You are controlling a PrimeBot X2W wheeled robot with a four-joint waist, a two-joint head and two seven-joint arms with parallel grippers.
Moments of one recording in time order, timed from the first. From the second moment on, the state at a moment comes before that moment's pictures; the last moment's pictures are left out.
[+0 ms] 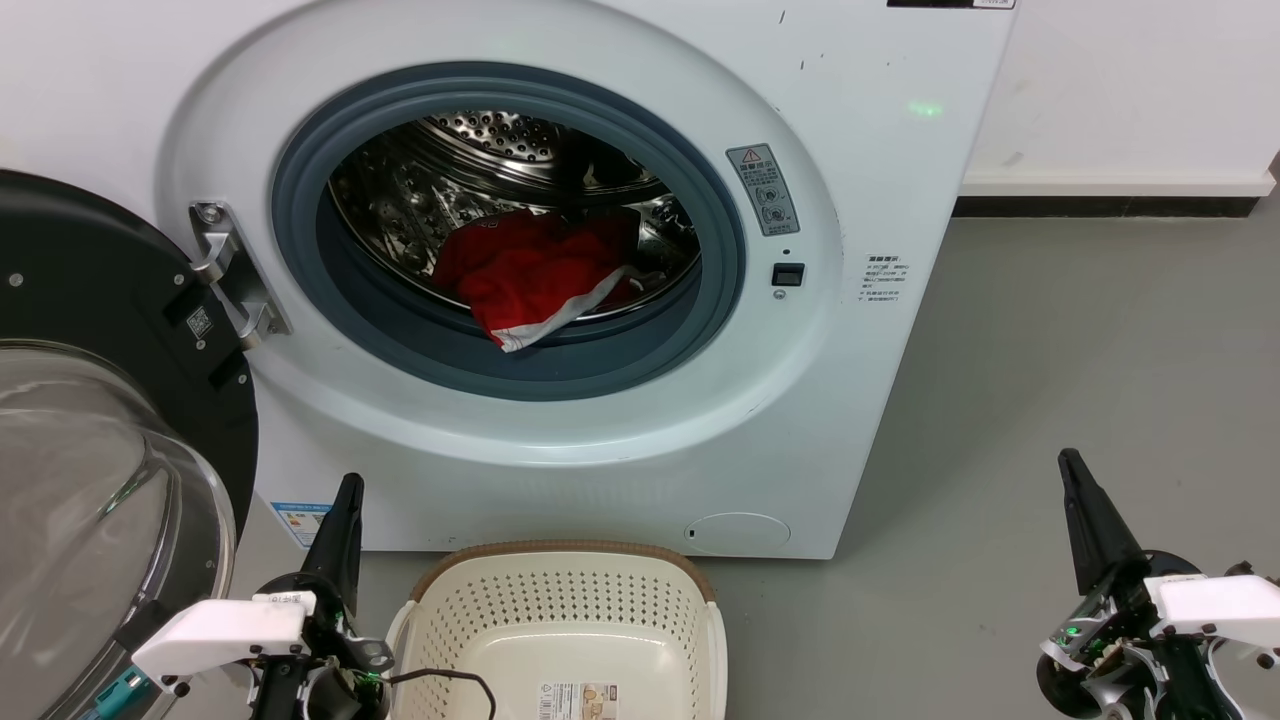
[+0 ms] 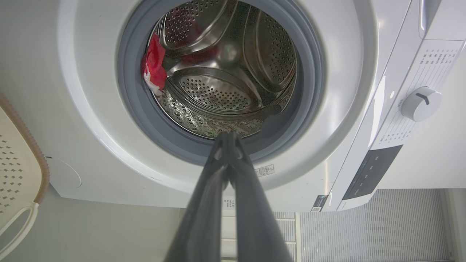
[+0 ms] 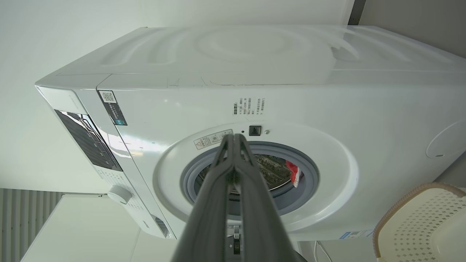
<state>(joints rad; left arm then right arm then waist) -0.11 0.05 0.11 0.25 -1.61 -0.13 0.11 -0.10 -0.05 -0.11 0.25 1.62 0.13 0.11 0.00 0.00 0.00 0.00</state>
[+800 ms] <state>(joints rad) -0.08 0.05 0.11 0.27 -1.61 -0.13 0.11 -0.08 -0.05 -0.11 0.26 1.62 0.13 0.11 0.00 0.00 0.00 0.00</state>
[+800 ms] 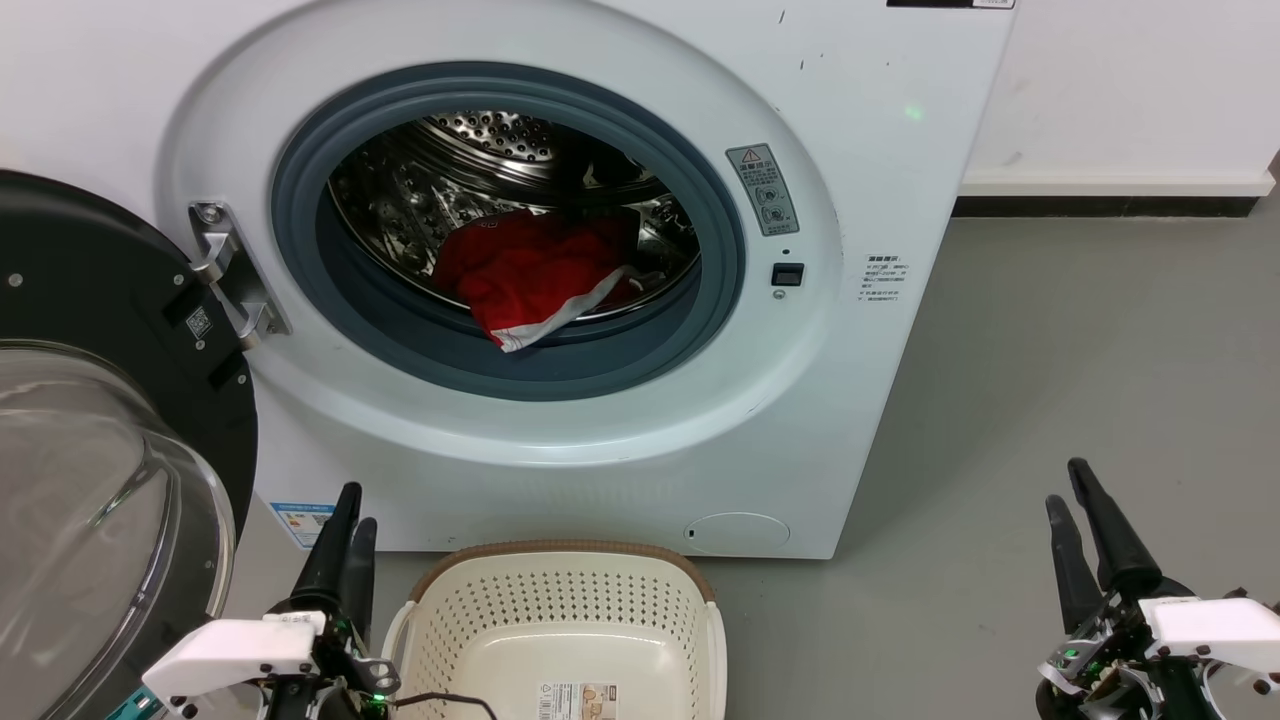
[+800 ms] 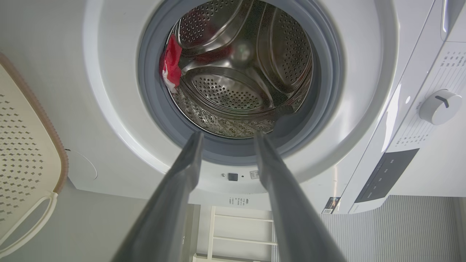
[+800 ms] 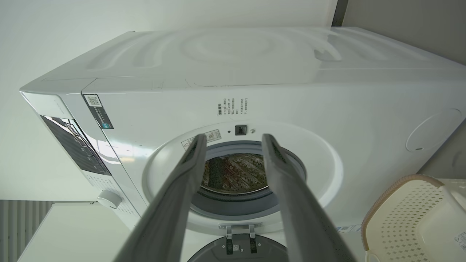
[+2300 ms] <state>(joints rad) -0.14 0.05 0.01 0.18 -0.84 -0.12 -0.08 -0.02 -0.05 -0.06 0.09 0.76 0.13 -0.08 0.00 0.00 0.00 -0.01</state>
